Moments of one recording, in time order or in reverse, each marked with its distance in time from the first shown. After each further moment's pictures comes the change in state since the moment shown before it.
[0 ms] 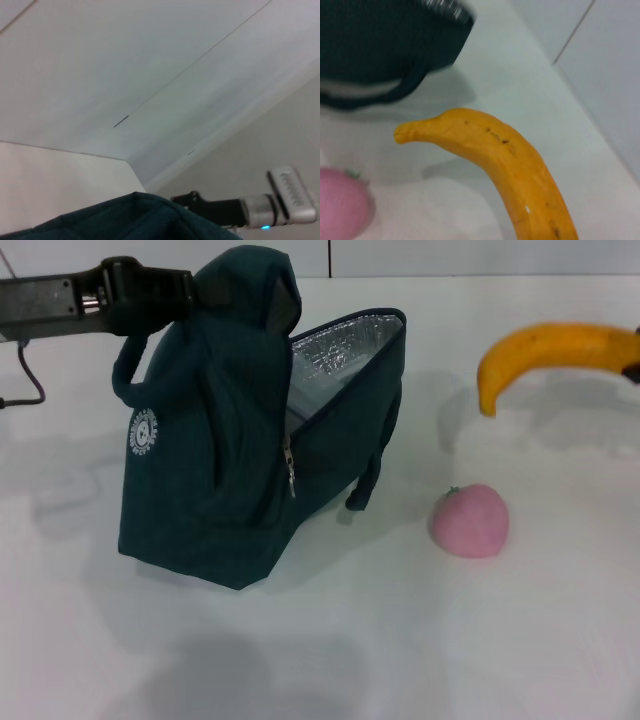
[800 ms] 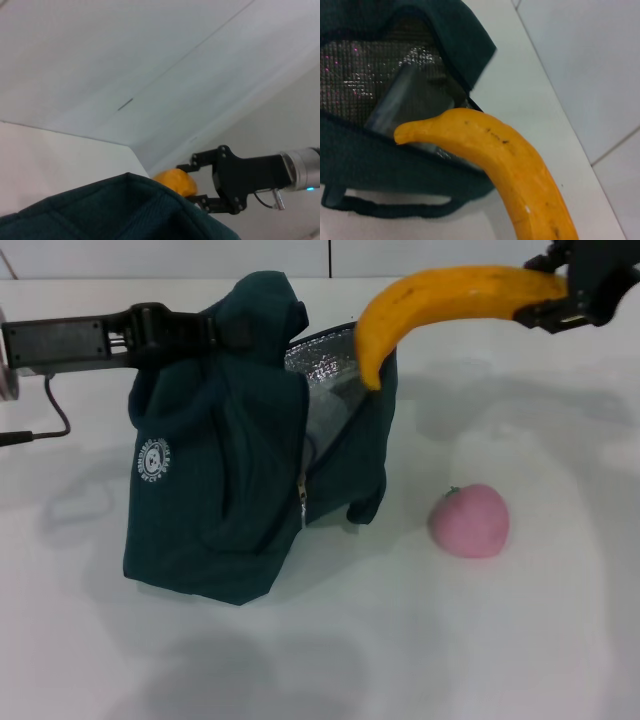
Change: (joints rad) left arm -0.001 -0.018 0.009 -0.071 0.042 -0.016 0.089; right arm 0.141 0.029 -0.240 -0.188 0.045 -0.093 0.243
